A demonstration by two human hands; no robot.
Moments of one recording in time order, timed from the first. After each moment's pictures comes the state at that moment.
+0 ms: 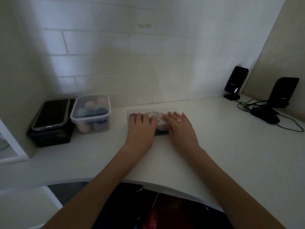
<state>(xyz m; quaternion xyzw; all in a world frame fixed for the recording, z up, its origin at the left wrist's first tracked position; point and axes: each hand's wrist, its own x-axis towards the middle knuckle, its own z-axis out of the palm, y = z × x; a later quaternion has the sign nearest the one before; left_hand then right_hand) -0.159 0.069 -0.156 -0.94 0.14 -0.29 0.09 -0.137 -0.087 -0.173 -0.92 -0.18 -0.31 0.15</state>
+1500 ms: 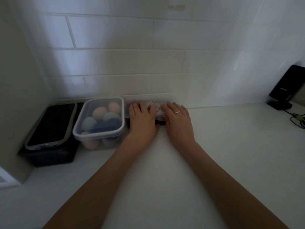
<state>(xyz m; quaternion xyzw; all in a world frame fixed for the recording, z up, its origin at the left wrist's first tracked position) -0.051 0.119 -0.147 -0.99 0.00 -0.16 0.00 -0.015 -0.003 -0.180 -0.91 -0.19 -0.33 0.16</state>
